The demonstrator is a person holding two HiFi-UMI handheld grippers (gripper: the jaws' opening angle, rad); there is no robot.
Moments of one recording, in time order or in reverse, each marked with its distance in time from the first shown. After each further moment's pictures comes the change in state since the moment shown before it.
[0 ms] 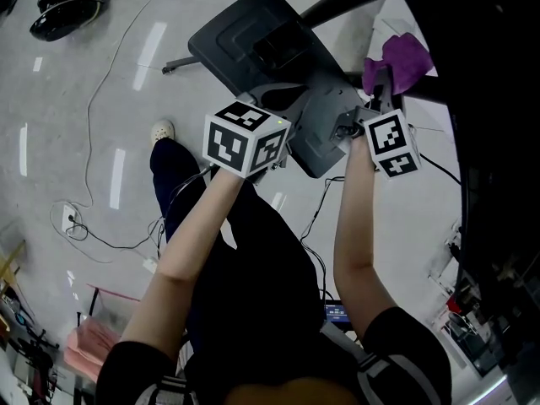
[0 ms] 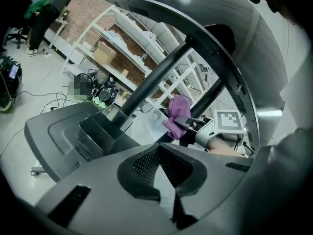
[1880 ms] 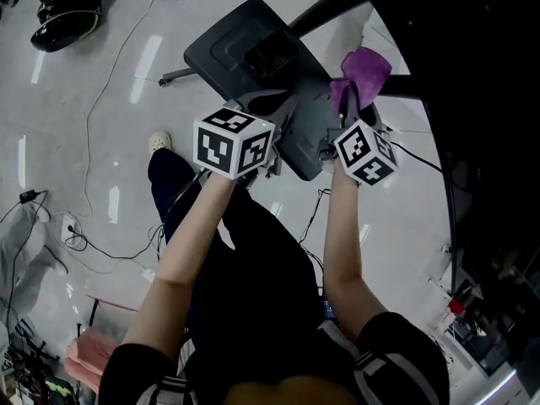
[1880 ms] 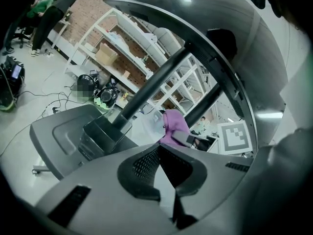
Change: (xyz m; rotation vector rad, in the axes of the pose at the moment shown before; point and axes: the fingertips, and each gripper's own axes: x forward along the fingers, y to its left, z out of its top) left arm -0.016 -0.007 0.006 -0.017 -0.013 0.007; right arm -0.030 0.020 -0.037 -0.190 0.180 0.053
